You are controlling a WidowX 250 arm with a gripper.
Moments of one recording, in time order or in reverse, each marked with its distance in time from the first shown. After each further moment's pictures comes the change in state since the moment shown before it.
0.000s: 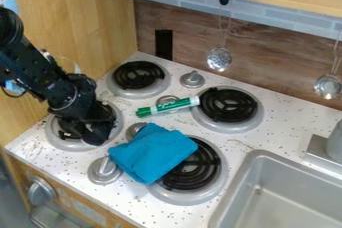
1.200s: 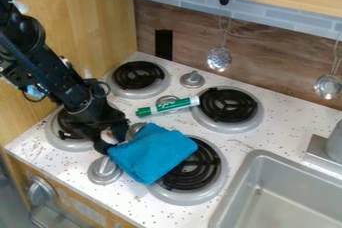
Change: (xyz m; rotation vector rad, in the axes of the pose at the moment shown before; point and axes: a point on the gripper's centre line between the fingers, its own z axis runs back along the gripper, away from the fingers) arm 0.010 -0.011 -0.019 -0.009 -0.012 0.121
